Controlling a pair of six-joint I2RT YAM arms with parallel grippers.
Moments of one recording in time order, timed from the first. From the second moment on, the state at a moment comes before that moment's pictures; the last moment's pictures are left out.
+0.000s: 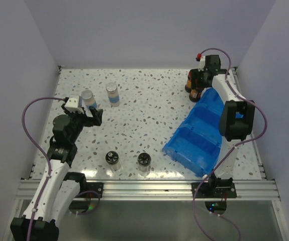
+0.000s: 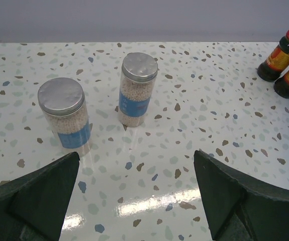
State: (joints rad) left arm -0.09 0.68 0.54 0.00 0.14 -0.15; right arm 0.04 2.07 1.79 -0.58 -0.04 -0.09
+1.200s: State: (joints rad) left arm -0.10 0.64 0.54 0.00 0.14 -0.15; right arm -0.21 1.53 1.55 -0.63 -0.19 -0.07
